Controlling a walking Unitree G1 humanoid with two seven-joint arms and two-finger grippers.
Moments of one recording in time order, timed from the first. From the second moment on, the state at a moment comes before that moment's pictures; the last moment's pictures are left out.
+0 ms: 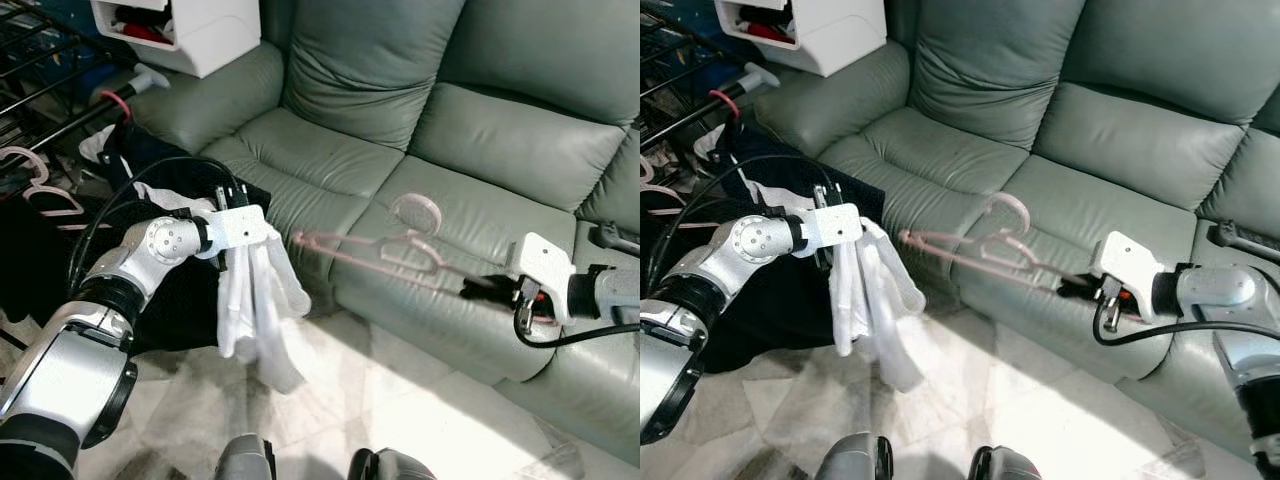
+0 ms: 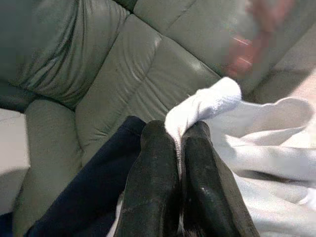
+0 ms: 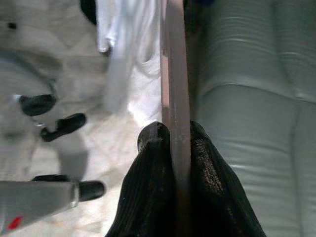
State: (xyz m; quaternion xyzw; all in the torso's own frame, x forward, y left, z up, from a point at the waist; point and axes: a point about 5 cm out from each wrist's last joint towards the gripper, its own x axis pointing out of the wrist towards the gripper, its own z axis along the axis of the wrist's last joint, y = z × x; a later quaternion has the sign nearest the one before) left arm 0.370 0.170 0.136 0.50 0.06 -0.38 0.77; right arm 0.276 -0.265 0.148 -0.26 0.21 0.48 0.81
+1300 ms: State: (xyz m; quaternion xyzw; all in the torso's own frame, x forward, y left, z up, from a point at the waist) left arm 0.371 0.159 0.146 0.48 0.06 -0.43 0.76; right arm 0.269 -0.261 0.091 -0.25 0.32 0.47 0.78
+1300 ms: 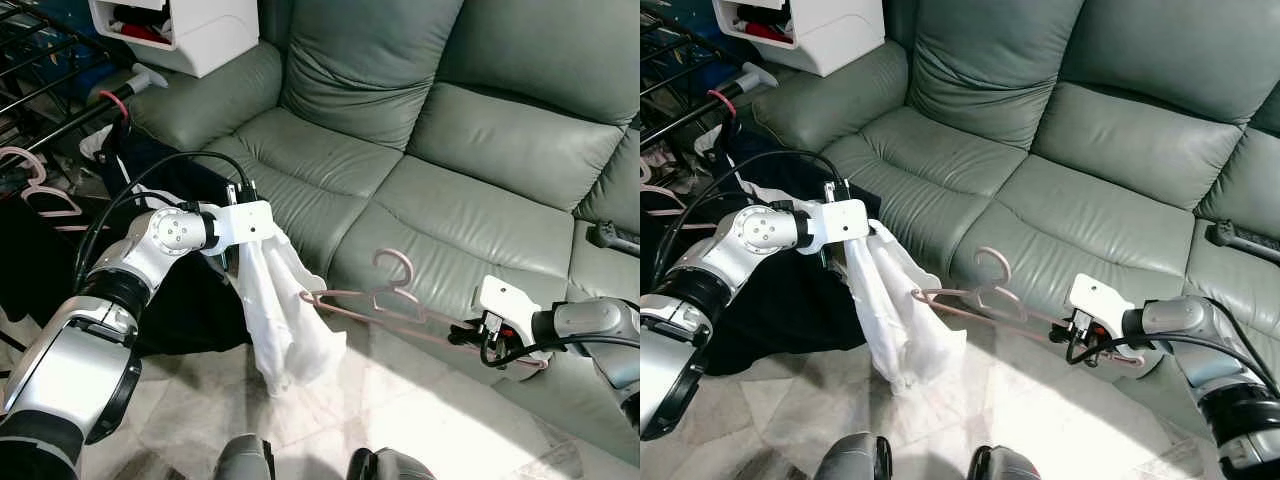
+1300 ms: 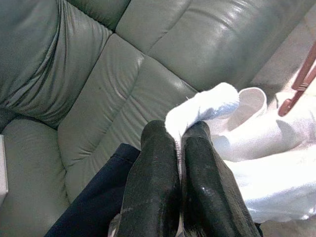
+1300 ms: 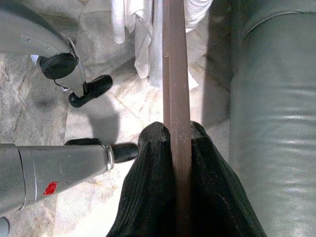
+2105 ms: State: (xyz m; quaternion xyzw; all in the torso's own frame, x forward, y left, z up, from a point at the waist) left arm 0.370 0.157 0.148 0.48 0.06 -0.43 0.76; right arm 0.271 -0.263 0.088 -0.26 0.32 0.46 0.79
